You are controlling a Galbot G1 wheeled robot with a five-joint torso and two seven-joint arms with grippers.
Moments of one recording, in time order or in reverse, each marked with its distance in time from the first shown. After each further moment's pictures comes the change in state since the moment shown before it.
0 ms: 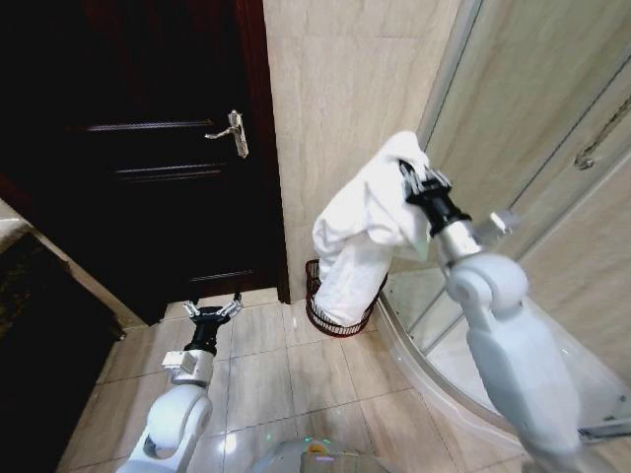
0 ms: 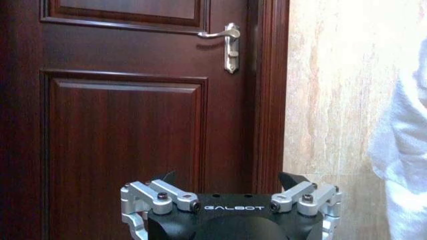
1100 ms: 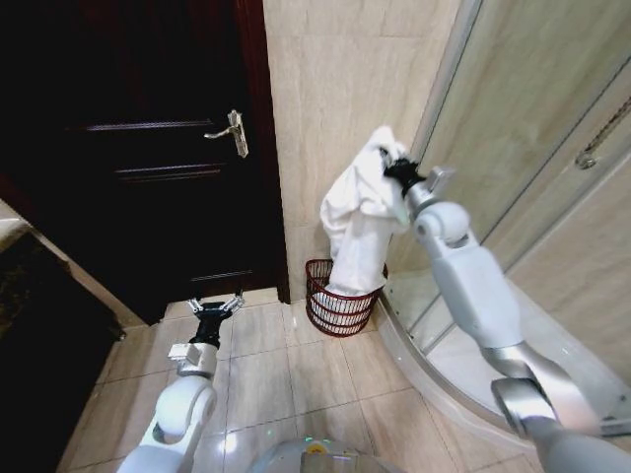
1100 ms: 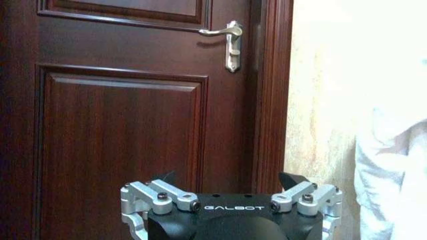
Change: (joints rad) left arm -0.063 -0.001 0.019 0.049 -0.016 -0.005 -0.004; right arm 0.249 0.086 -0.181 -0.465 -0.063 0.061 0.005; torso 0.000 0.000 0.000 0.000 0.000
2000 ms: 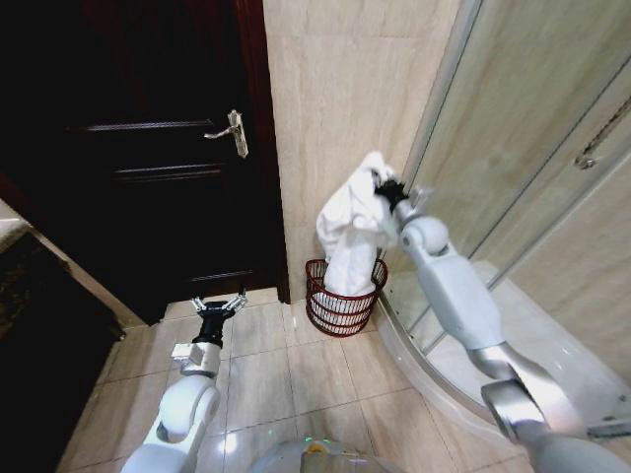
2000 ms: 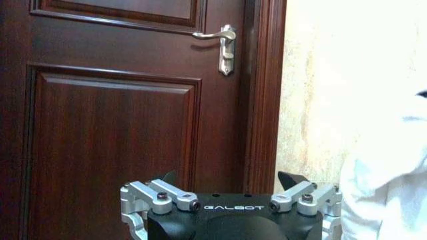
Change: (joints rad) left arm -0.002 -0.010 0.023 -0.007 0.009 -0.011 0.004; right arm -0.066 0.040 -0.021 -0.156 -0.023 0.058 -0.009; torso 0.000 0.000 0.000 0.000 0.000
